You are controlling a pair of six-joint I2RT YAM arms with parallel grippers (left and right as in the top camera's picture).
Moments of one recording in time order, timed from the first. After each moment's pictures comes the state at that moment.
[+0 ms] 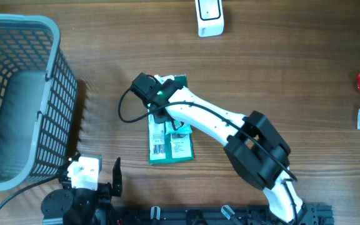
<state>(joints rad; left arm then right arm) 0.08 0.01 0.59 -1.08 0.14 0.15 0.88 2.18 1.68 -0.95 0.26 0.64</state>
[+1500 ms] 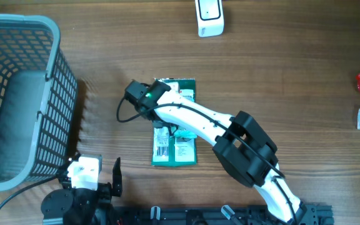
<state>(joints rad) 0.08 0.01 0.59 -1.08 0.14 0.15 0.92 2.25 1.78 -1.16 0.32 0.87</state>
